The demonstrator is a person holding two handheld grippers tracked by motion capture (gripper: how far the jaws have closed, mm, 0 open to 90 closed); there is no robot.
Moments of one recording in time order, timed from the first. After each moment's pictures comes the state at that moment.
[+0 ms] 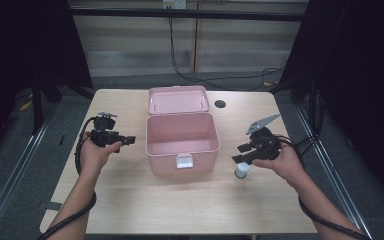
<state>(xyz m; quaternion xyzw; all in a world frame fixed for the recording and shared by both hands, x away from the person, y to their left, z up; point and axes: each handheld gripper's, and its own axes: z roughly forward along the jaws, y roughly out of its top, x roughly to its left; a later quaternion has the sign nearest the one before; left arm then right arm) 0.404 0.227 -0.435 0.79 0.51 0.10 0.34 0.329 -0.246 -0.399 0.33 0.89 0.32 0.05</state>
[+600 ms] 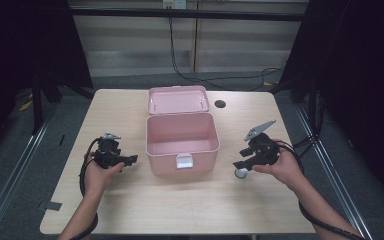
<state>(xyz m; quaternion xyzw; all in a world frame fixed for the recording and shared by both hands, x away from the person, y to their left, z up) 0.372 0.228 -0.490 0.80 0.49 0.10 0.33 0.326 -0.247 -0.417 0.33 0.90 0.29 0.05</state>
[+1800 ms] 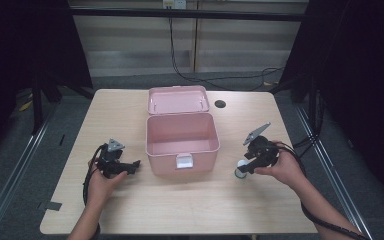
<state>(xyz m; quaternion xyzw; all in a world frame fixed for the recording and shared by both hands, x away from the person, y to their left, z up) 0.361 0.222 -0.511 0.81 0.44 0.18 0.35 0.329 -0.249 -0.430 0.33 0.92 0.22 0.05</state>
